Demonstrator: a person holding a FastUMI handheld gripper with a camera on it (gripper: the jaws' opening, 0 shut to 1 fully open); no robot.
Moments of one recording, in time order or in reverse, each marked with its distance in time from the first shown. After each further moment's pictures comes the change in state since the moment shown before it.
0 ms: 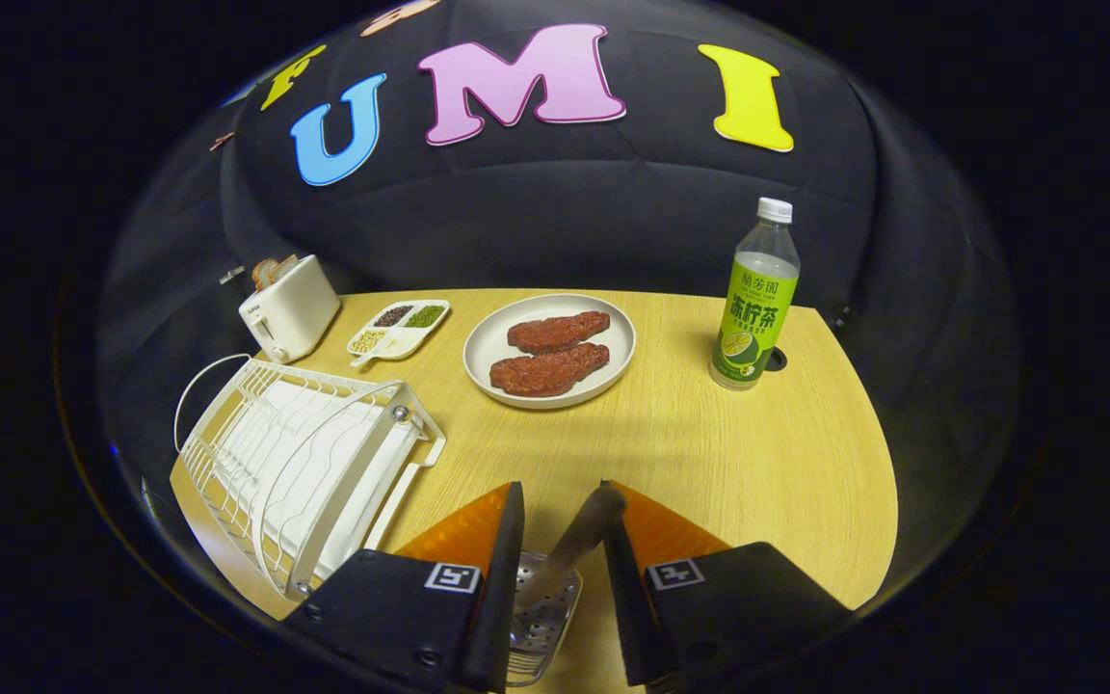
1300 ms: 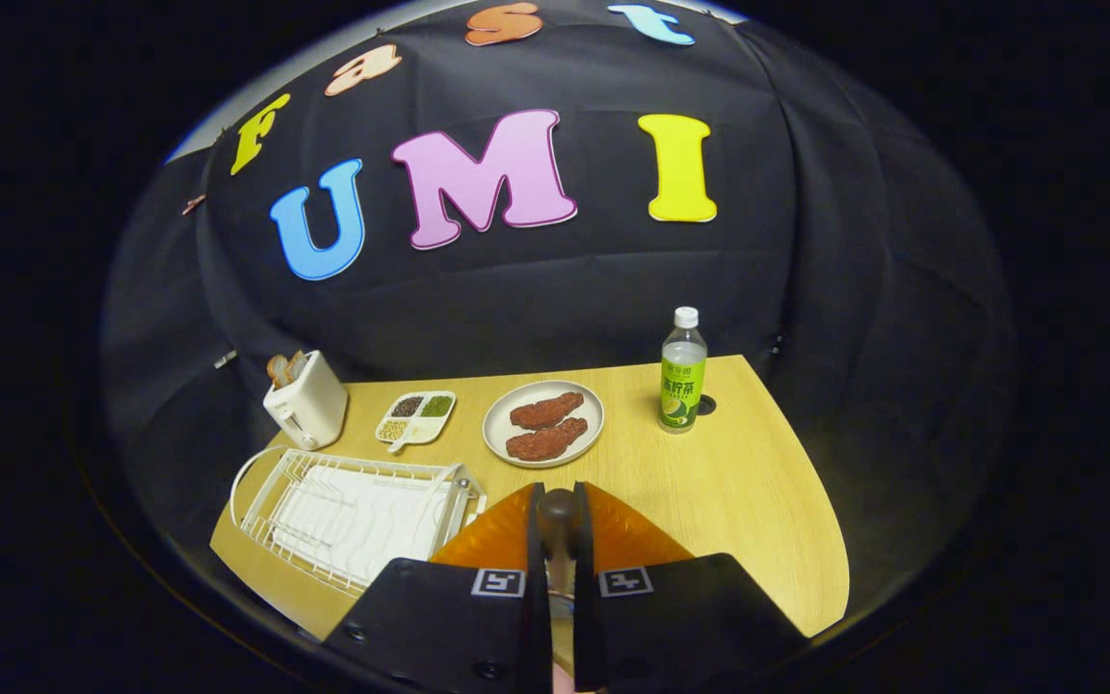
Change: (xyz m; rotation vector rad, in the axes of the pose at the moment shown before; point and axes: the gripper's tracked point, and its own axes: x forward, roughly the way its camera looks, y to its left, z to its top) arm -0.157 0.027 0.075 0.143 -0.197 -0.124
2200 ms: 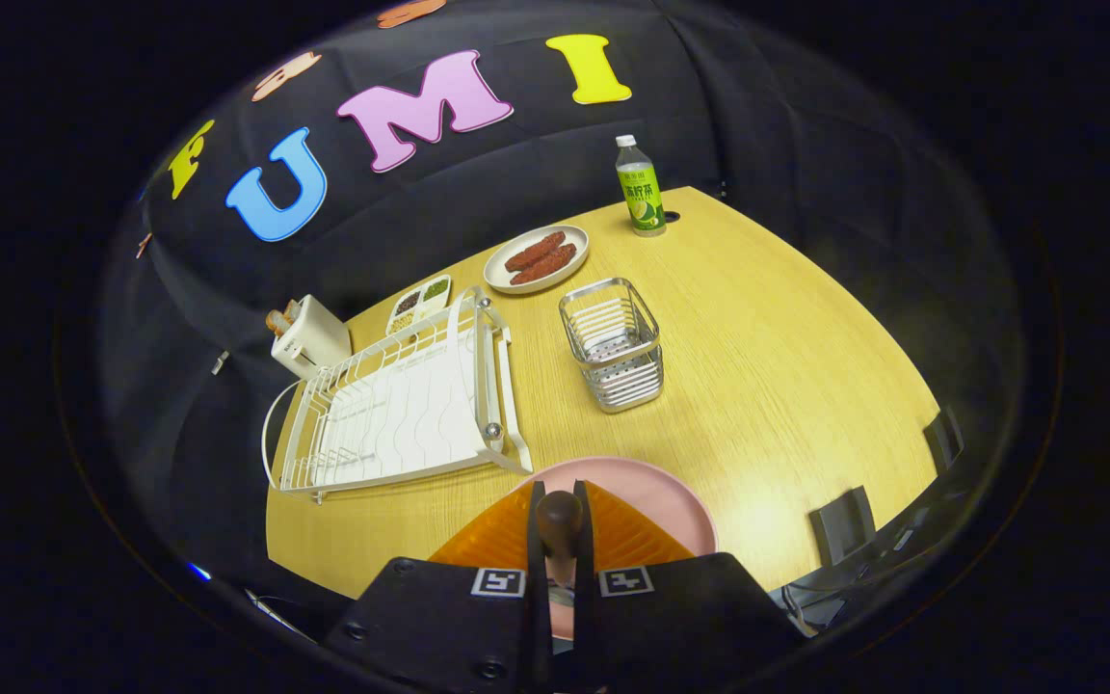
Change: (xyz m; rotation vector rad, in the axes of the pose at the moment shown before) arm -0.081 0.069 -0.203 0.269 0.292 -0.090
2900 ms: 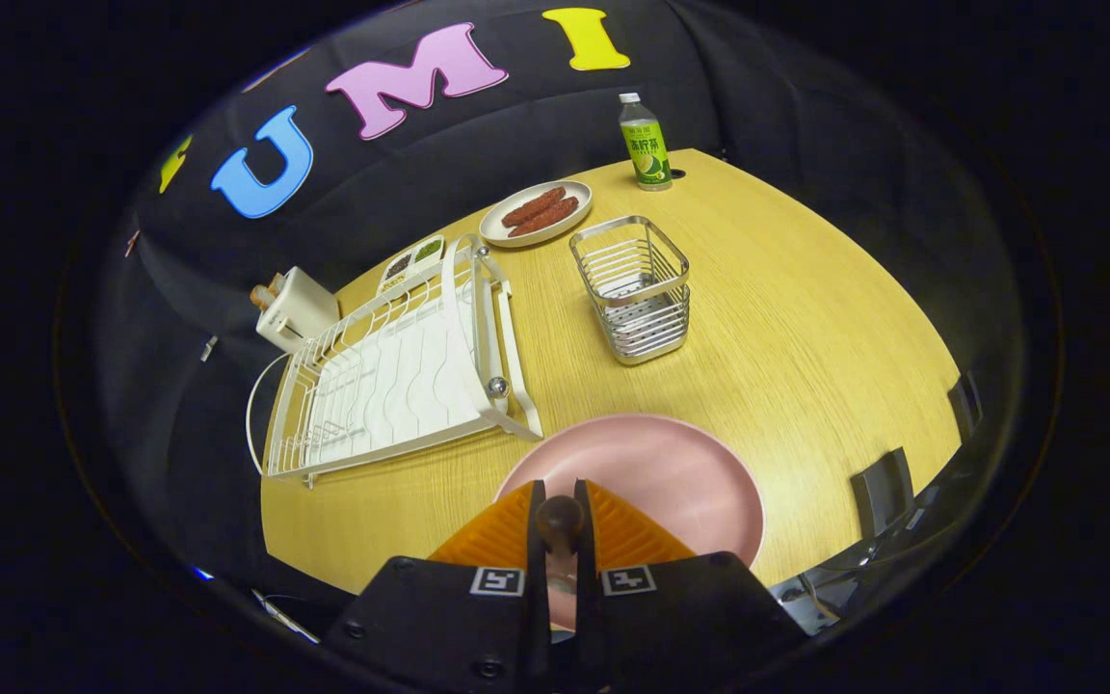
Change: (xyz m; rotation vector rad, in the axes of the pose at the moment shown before) arm 0.025 0.014 -0.029 0.025 0.094 -0.020
